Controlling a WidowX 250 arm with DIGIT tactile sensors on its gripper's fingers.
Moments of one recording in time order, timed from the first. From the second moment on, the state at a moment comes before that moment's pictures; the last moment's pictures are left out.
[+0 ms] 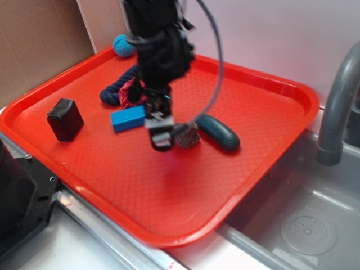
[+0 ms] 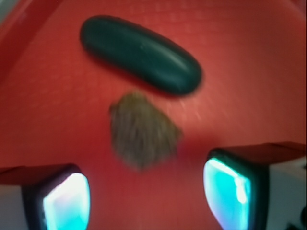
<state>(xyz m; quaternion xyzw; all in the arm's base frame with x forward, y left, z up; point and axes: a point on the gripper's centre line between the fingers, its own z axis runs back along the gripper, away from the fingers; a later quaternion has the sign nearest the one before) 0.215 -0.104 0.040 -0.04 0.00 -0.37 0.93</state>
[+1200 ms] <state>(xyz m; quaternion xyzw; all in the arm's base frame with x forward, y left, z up) 0.159 -0.052 0.147 0.00 0.01 -0.13 0.99</state>
